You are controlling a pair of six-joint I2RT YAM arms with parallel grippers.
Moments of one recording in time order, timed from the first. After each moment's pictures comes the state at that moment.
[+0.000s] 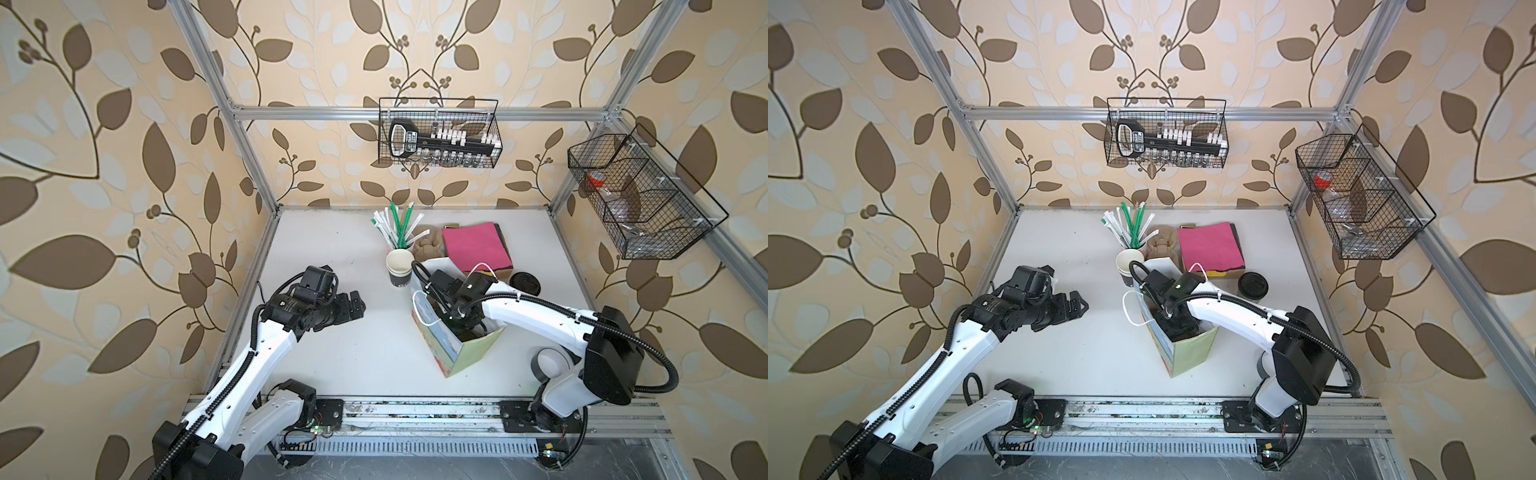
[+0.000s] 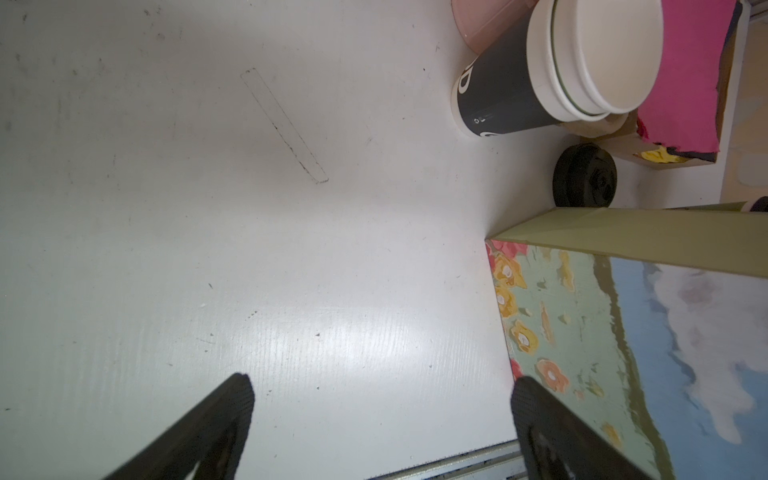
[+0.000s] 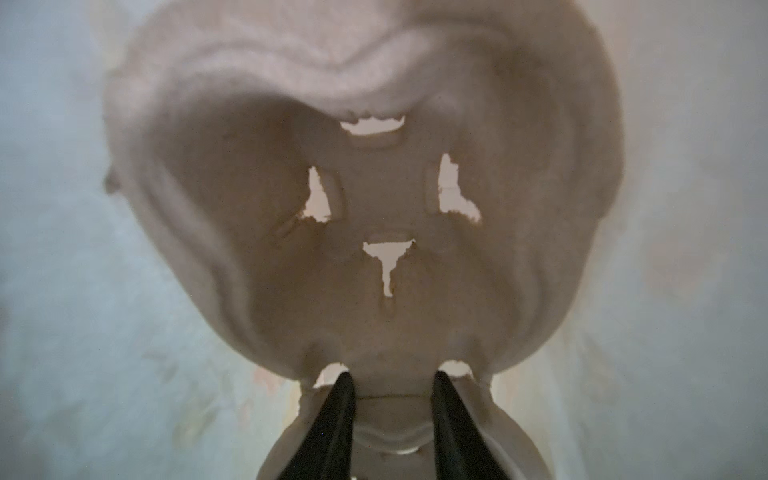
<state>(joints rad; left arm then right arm) -0.31 0.95 0.85 -0.90 0.18 -0.60 0.84 1.58 1.18 -1.06 0.08 0.45</state>
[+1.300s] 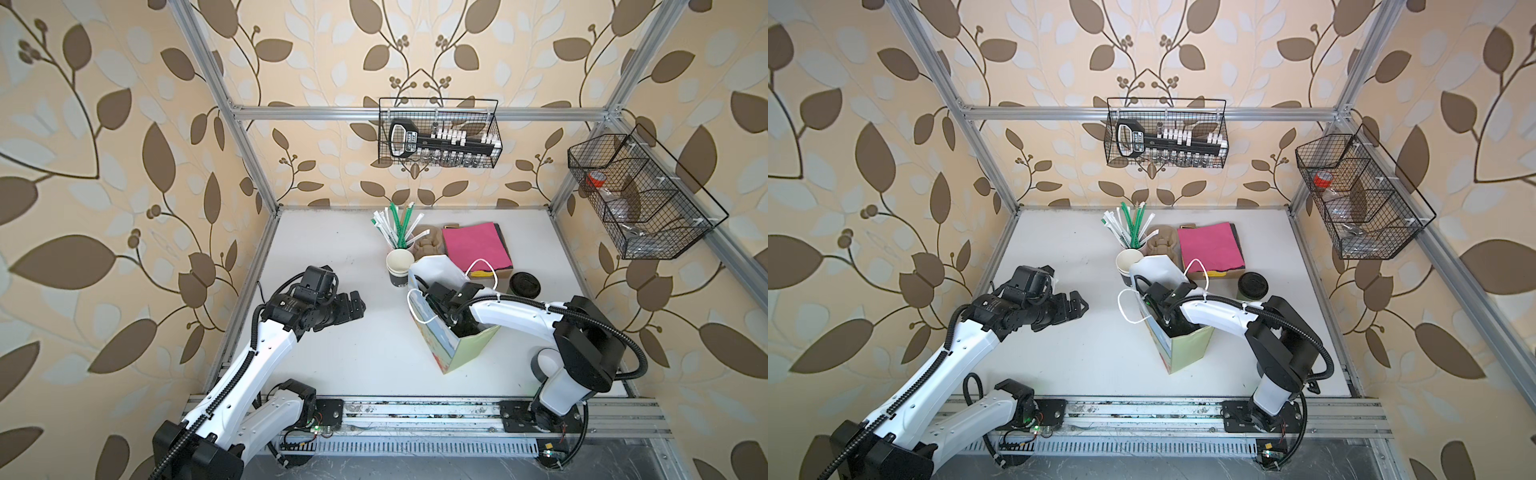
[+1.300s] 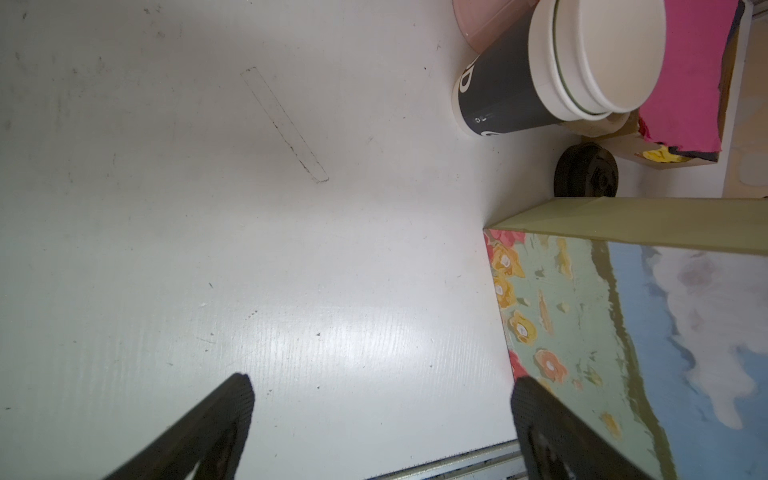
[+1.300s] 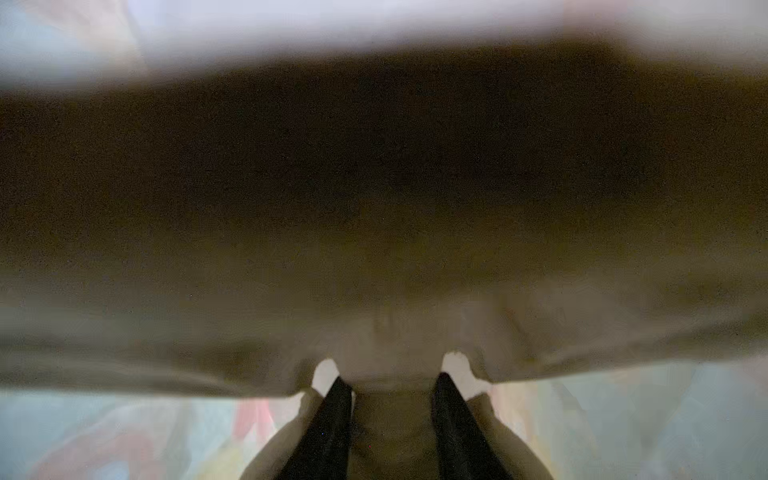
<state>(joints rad) -0.31 0.95 0.85 -0.91 0.18 -0.60 0.82 1.68 1.05 -0.94 0.04 0.44</state>
